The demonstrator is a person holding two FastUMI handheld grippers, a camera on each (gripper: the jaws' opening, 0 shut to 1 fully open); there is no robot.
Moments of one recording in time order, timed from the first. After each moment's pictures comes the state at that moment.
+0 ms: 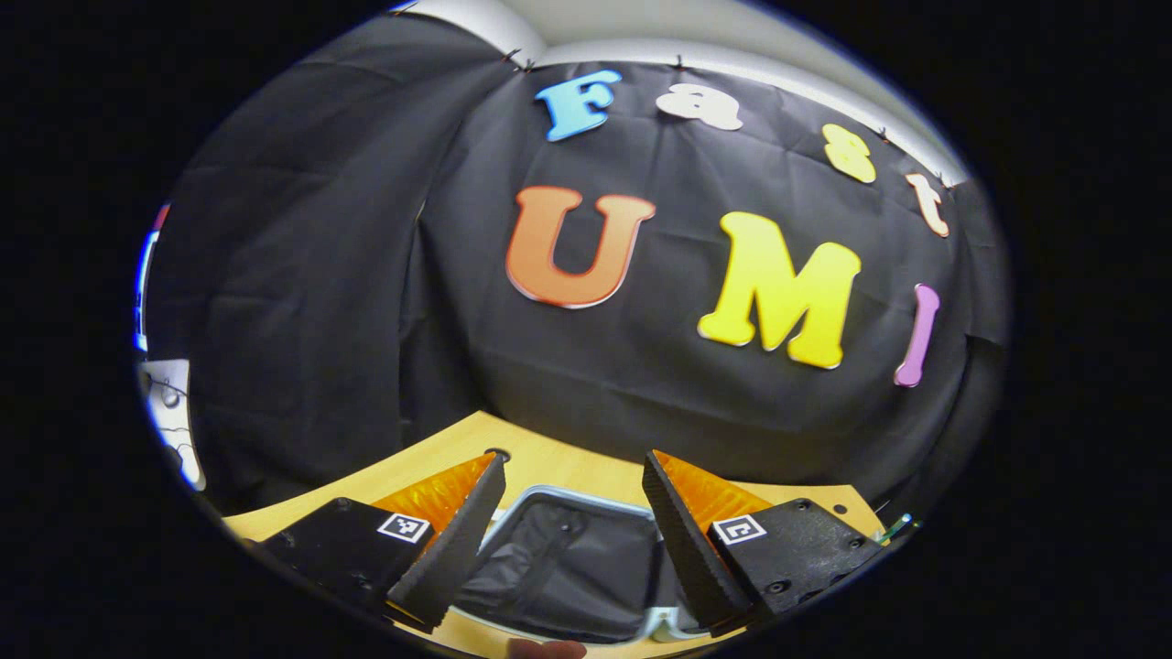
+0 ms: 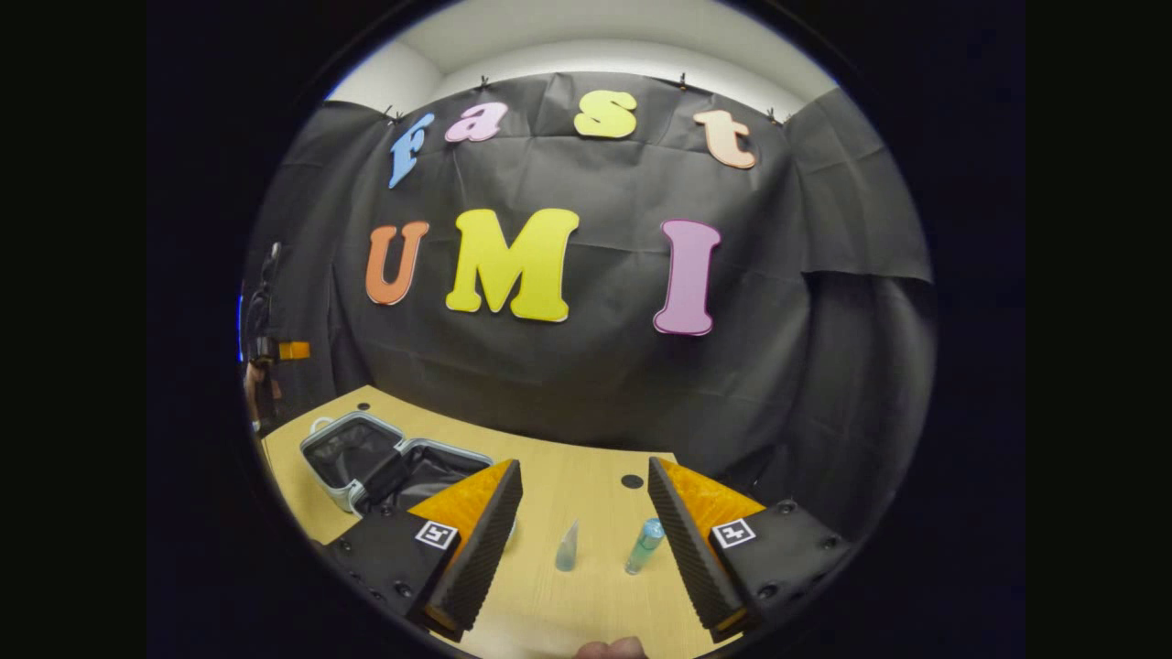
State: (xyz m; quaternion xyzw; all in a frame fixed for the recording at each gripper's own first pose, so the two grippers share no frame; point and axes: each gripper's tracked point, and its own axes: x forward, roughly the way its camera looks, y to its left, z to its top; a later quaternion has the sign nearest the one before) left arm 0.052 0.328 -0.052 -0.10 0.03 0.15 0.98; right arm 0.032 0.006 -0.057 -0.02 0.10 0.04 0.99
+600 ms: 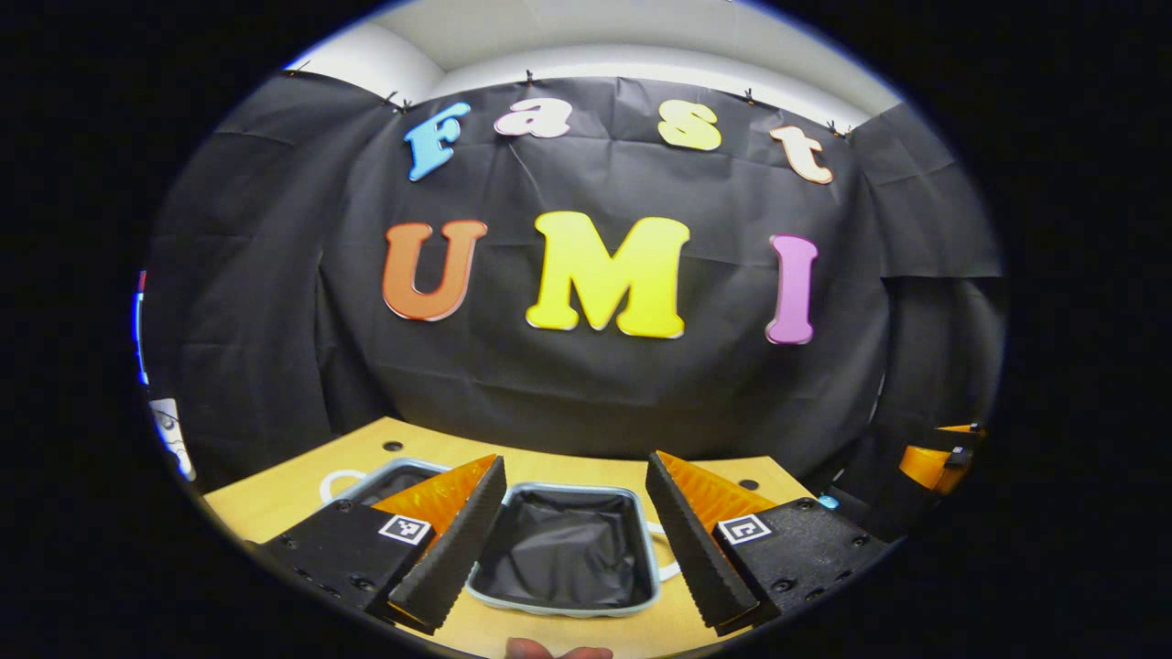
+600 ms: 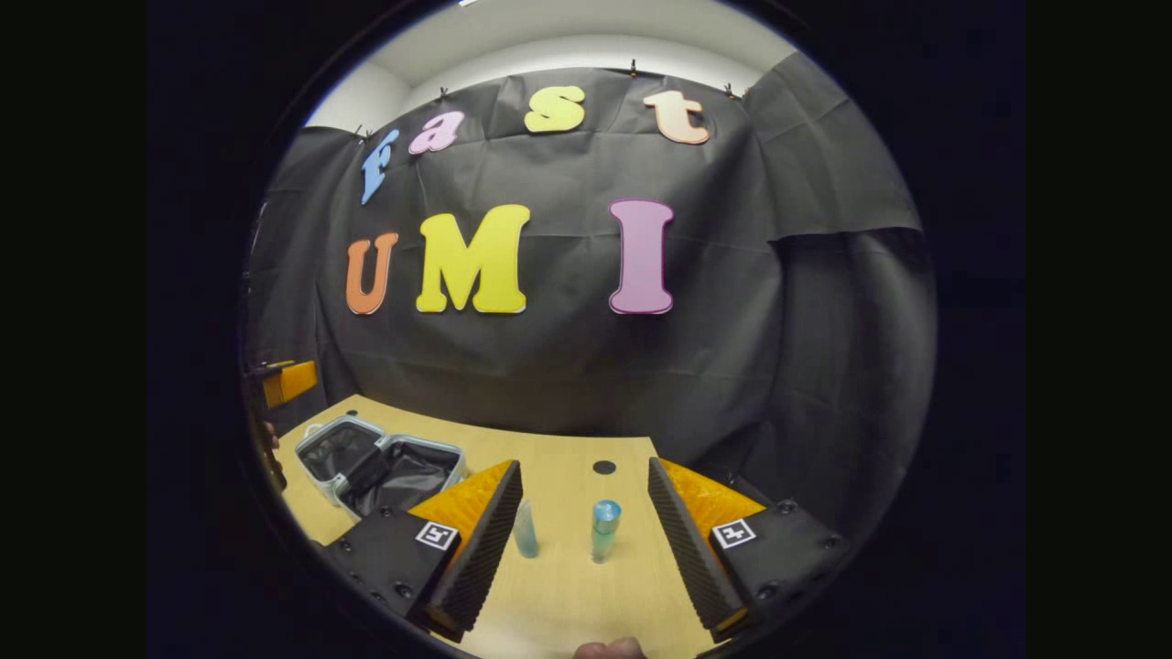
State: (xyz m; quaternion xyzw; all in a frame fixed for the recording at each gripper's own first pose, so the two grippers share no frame) left arm 0.038 0.059 -0.068 -0.04 0.05 0.05 1.00; right arm 0.026 -0.083 -0.086 0.01 0.11 0.02 0.99
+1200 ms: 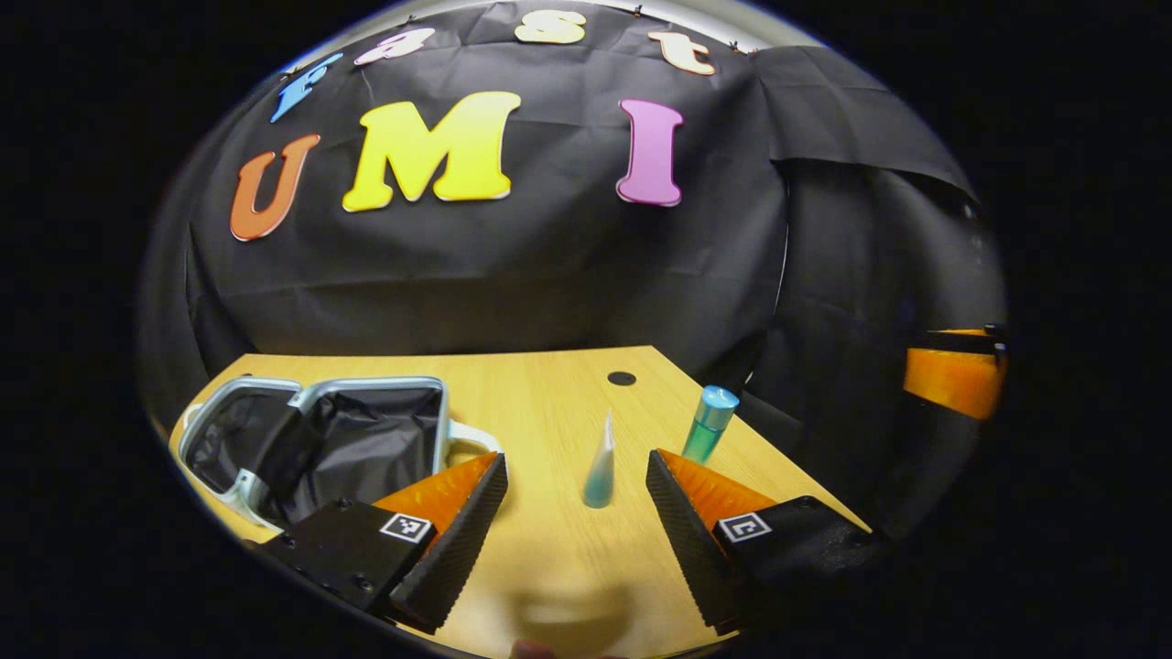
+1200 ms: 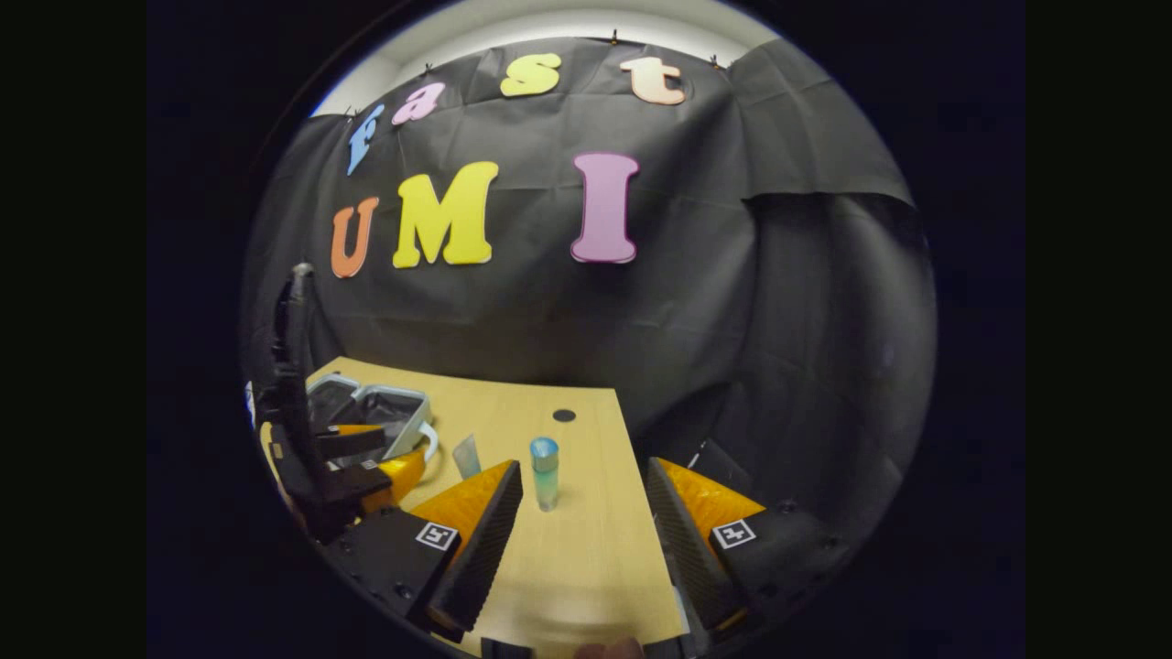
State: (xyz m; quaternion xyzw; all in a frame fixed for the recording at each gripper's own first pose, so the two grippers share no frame) left arm 0.084 -0.125 -0.222 -0.01 0.19 -0.10 0.98; right arm -0.011 -0.162 -0.145 -0.01 0.19 -0.02 0.98
